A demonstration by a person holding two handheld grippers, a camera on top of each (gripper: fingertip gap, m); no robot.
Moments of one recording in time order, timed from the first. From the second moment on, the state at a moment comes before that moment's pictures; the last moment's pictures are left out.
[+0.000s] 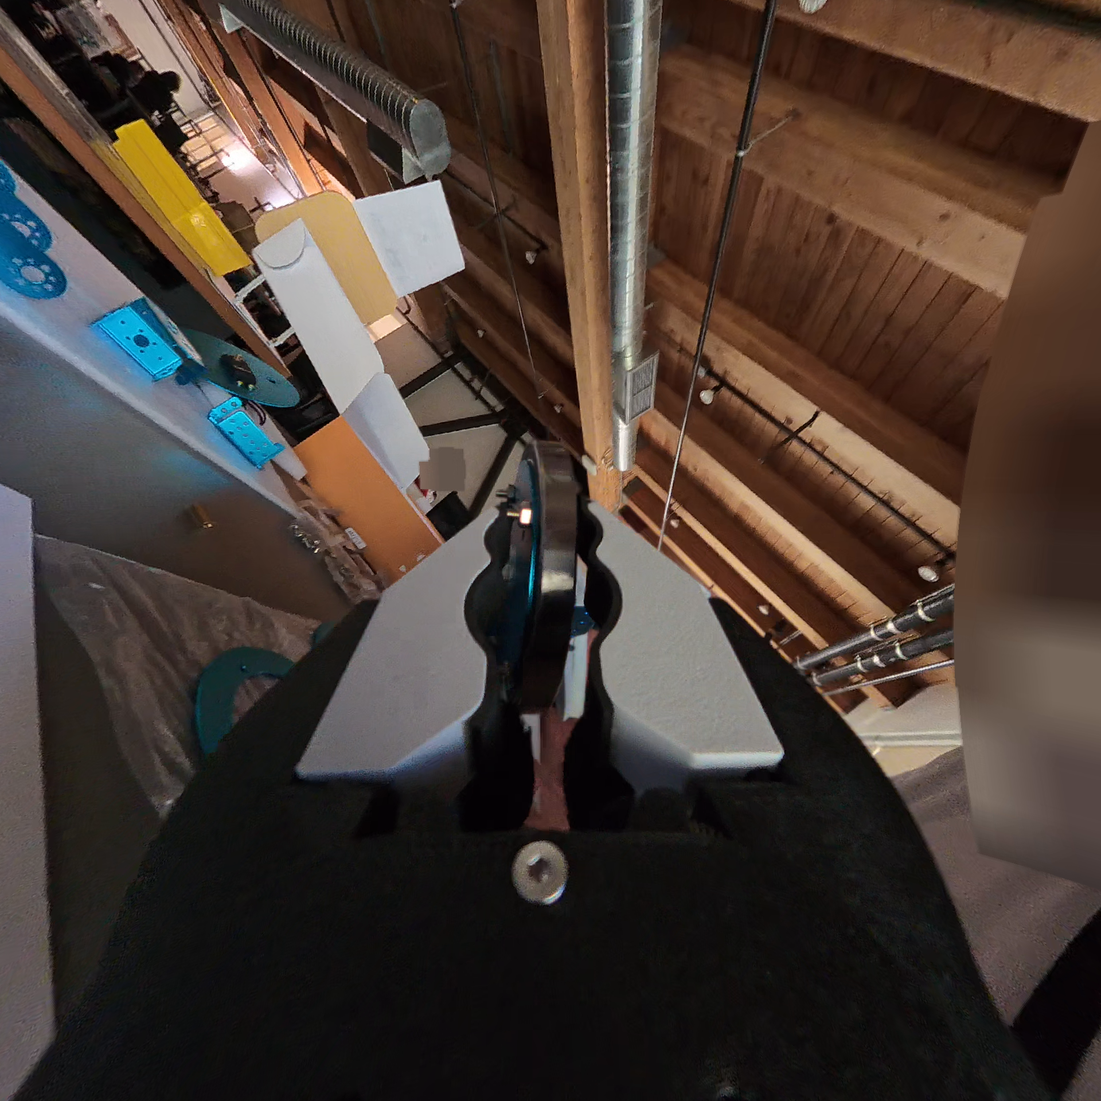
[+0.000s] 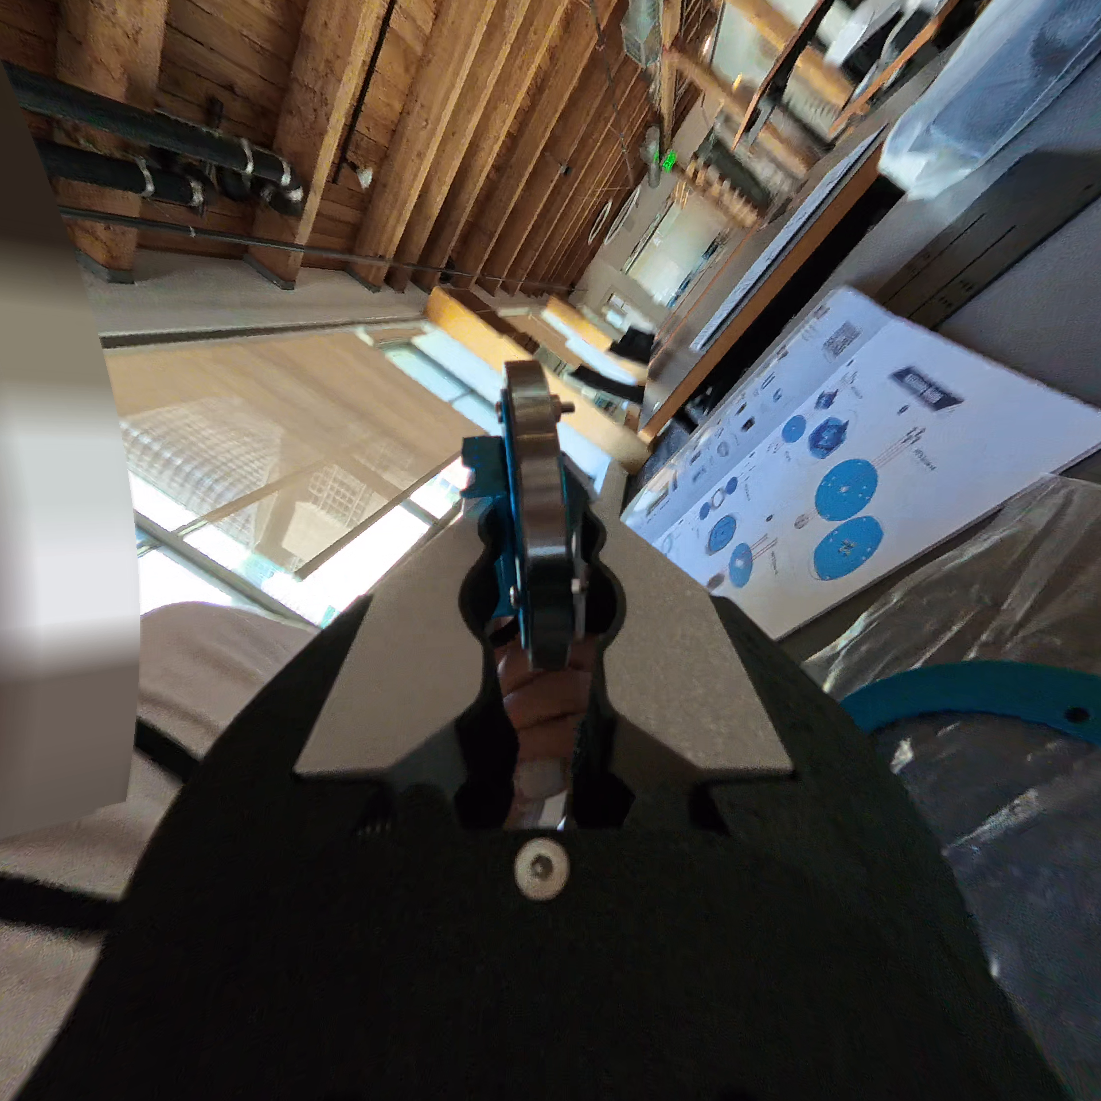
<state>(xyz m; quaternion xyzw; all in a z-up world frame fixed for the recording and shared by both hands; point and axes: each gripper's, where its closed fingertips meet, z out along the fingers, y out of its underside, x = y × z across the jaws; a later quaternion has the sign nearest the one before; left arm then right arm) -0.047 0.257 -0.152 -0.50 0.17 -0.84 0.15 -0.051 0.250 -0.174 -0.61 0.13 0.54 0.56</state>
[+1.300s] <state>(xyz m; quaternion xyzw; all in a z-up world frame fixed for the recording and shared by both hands) -0.256 0.351 -0.276 -0.72 0.59 -0.23 0.28 0.022 0.245 -0.224 -0.83 -0.04 0.49 0.27</state>
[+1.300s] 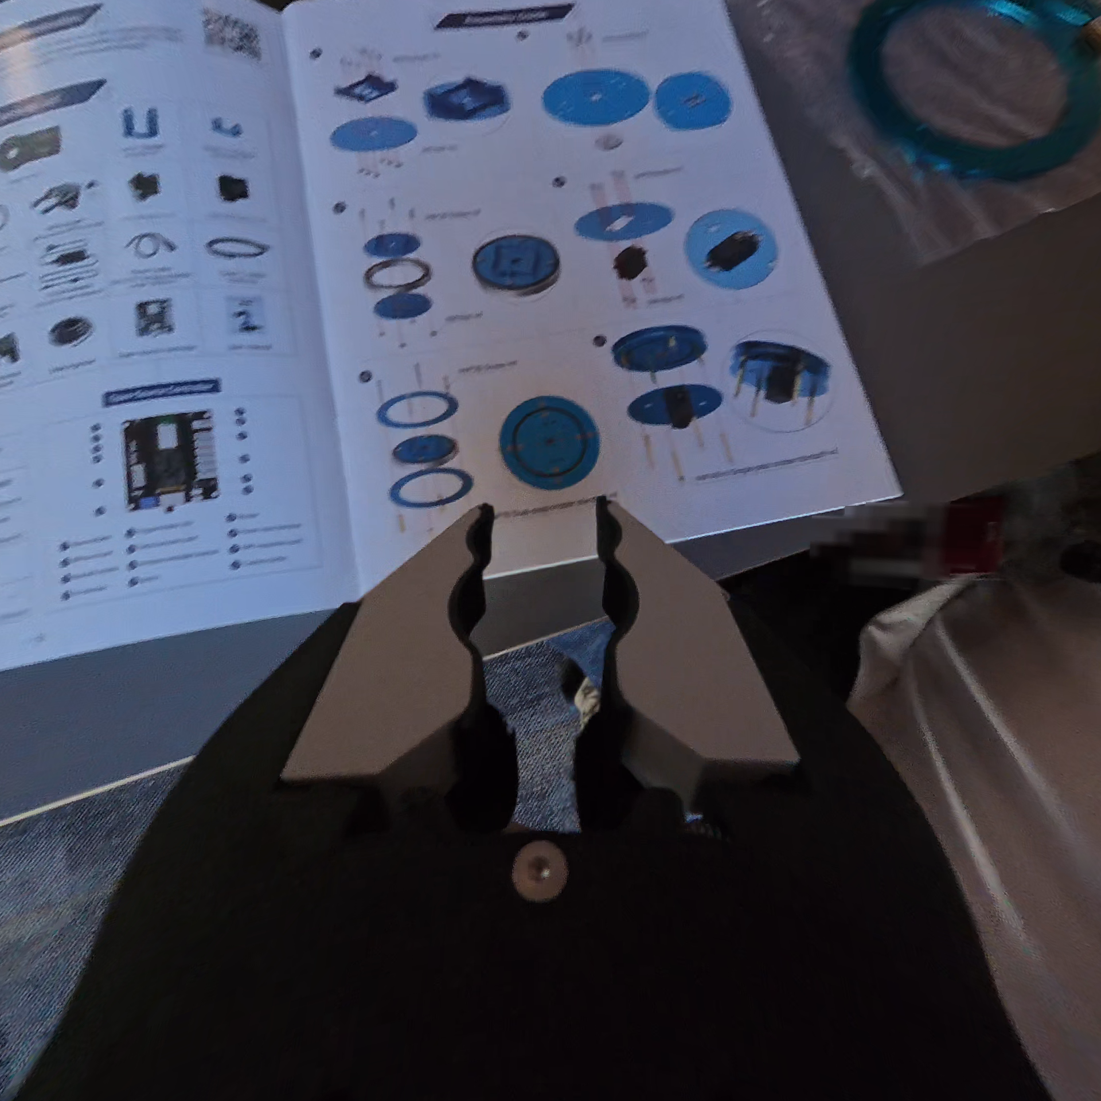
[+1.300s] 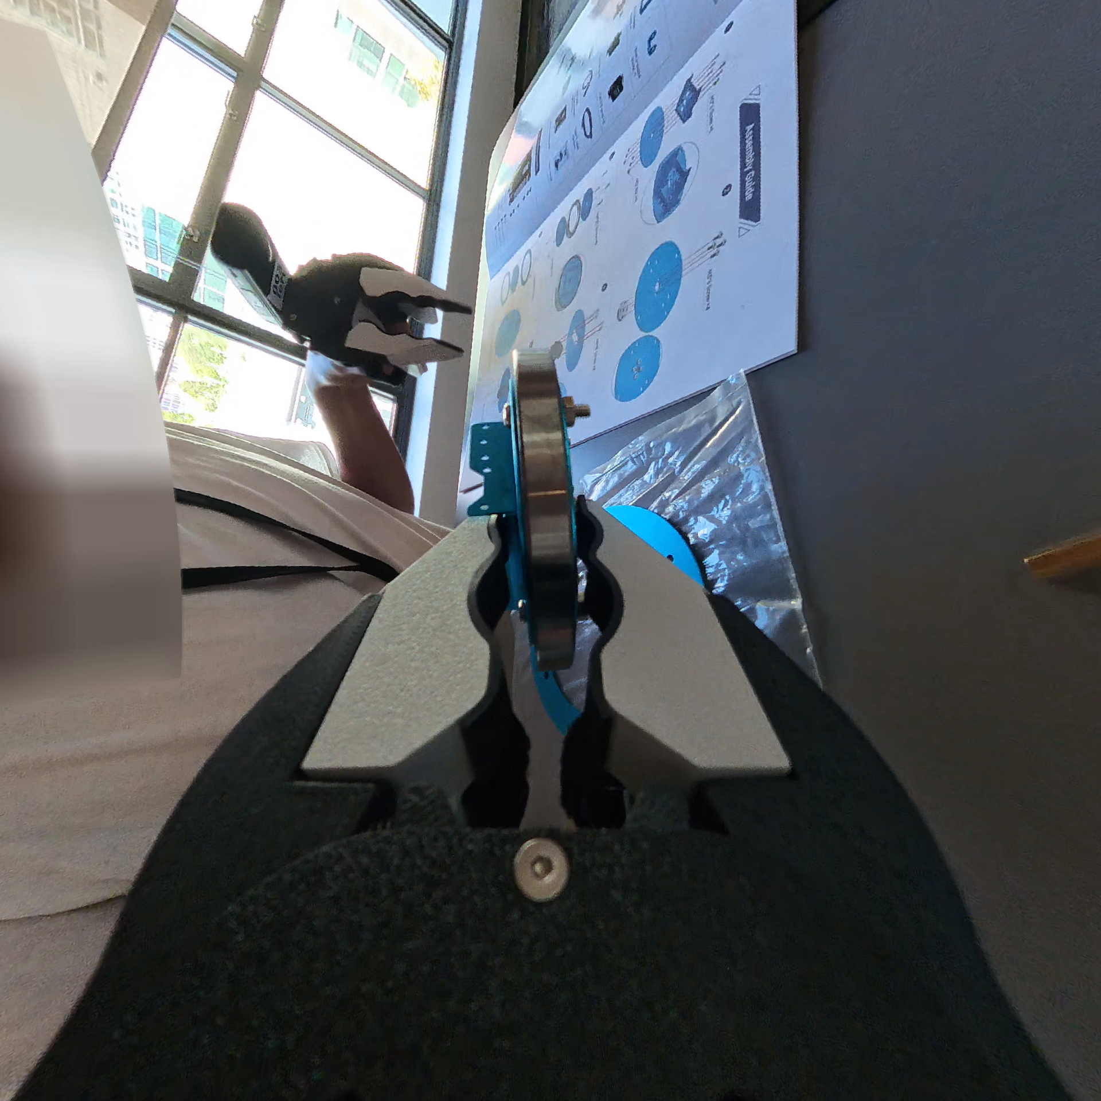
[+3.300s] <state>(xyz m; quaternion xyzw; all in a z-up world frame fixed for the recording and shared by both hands) 0.035 0.187 -0.187 -0.56 0.55 -0.59 0.20 0.083 0.143 -0.188 -0.68 -0.32 -0.53 0.38</state>
